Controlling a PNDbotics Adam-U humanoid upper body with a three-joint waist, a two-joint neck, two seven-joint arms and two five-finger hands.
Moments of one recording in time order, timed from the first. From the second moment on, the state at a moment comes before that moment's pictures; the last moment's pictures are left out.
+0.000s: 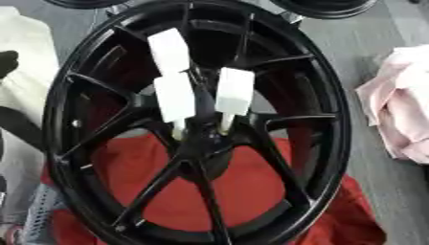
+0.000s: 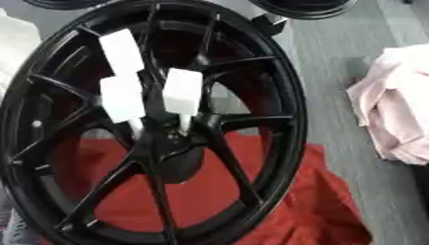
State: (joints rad) left arm -0.27 0.26 0.07 -1.98 0.21 -0.05 0.22; right arm -0.08 -1.06 -0.32 -1.27 0.15 0.18 0.07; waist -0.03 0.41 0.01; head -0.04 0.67
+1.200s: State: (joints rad) left arm -0.27 0.26 0.07 -1.98 0.21 -0.05 0.22; right arm -0.16 -1.05 -0.34 -1.47 0.00 0.11 -0.04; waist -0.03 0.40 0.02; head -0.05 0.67
